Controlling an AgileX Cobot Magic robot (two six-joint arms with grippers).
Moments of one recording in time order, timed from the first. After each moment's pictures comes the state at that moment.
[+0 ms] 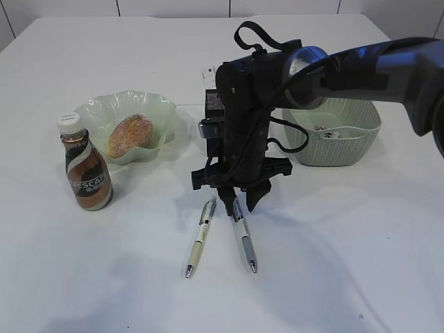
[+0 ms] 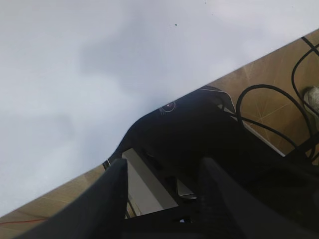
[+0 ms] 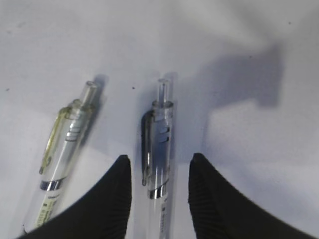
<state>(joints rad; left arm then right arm) -0.40 0.87 -0.54 -0.30 1.02 0.02 0.51 2.30 -1.81 0.01 1.11 0.36</state>
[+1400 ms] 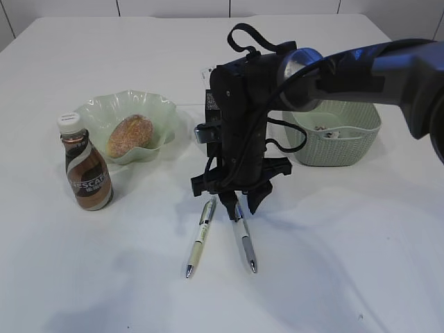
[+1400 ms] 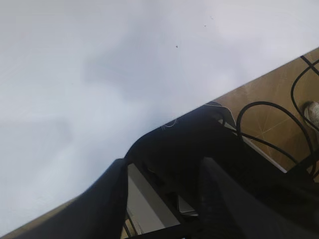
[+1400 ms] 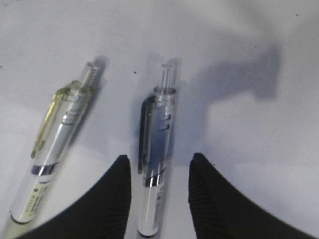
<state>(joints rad) -0.40 0.87 -0.54 -0.30 0.96 0.02 0.53 2.30 -1.81 -0.01 1.14 0.32</state>
